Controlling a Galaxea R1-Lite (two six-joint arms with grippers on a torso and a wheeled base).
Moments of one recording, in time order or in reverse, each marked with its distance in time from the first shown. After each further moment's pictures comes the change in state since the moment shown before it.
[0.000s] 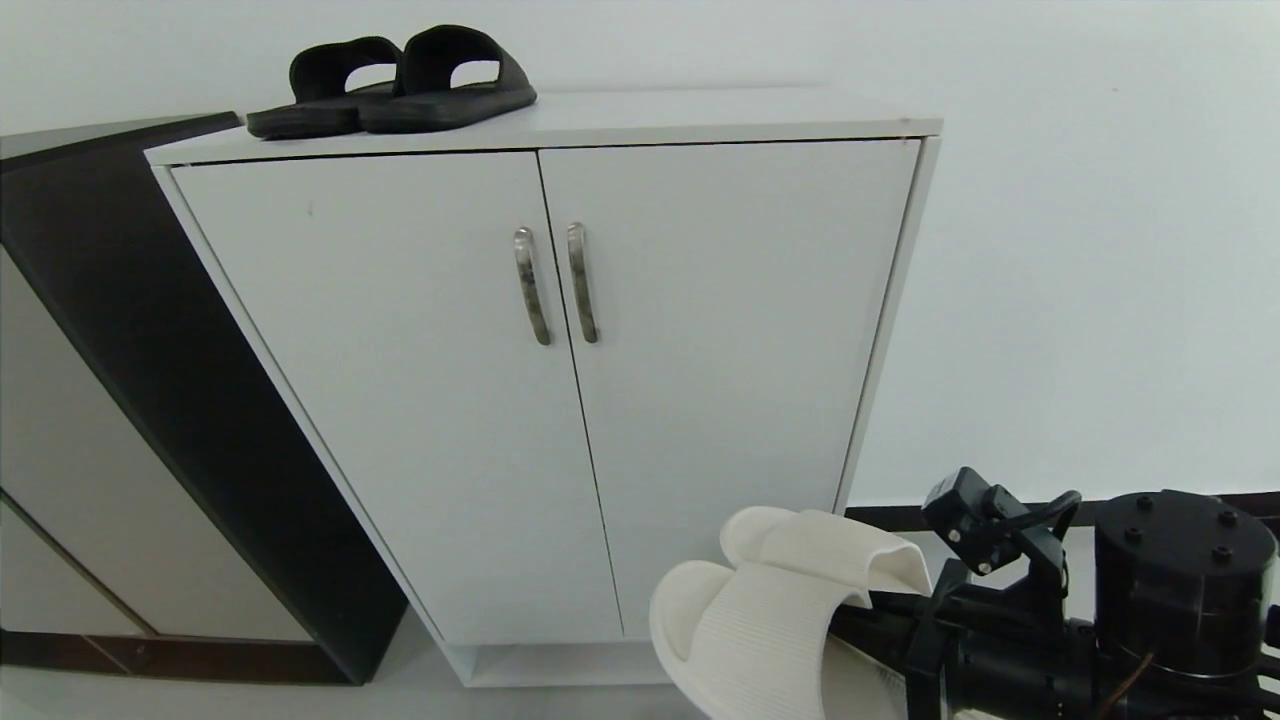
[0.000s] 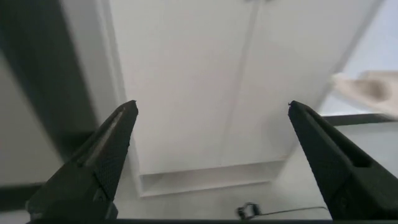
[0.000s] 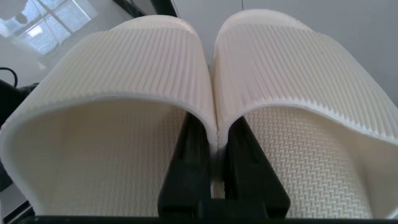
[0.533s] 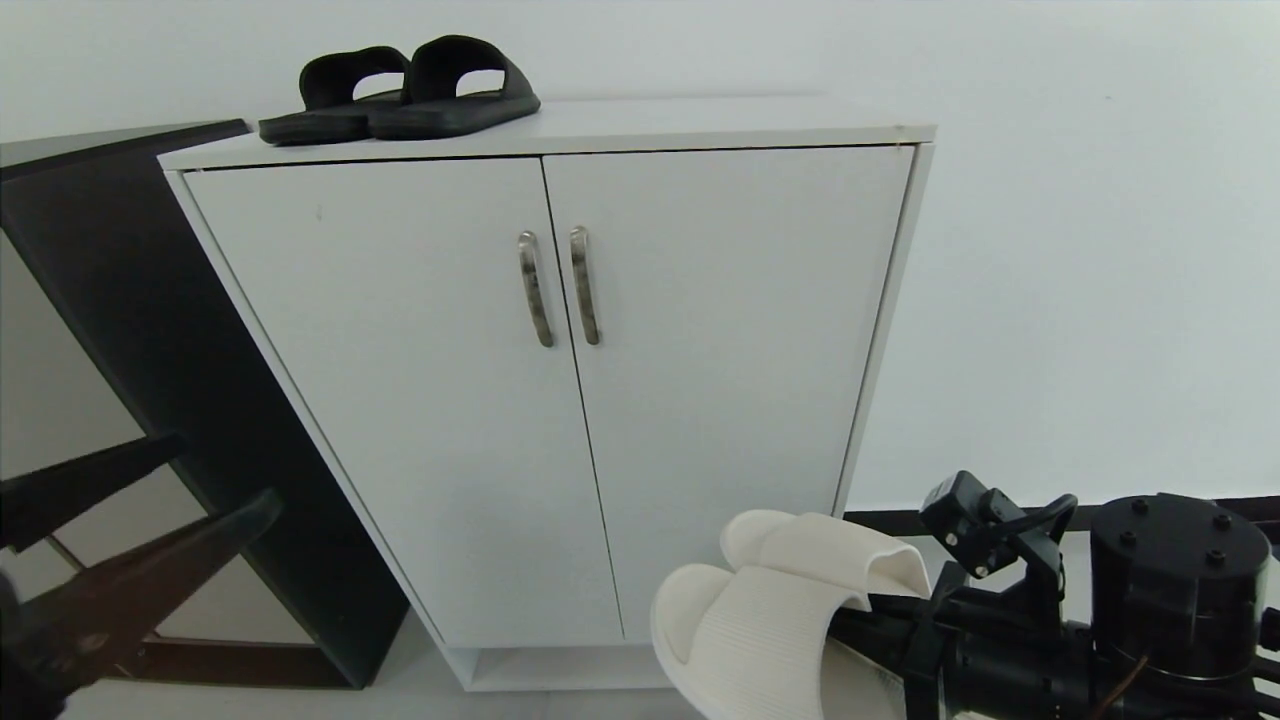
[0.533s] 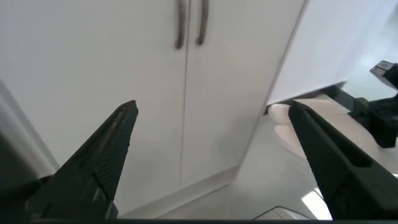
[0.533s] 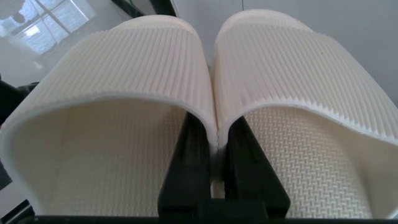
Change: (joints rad) left arm -0.098 0.643 -0.245 -0.358 -0.210 0.011; right arm 0.000 0.009 0.007 -0.012 0.001 0.000
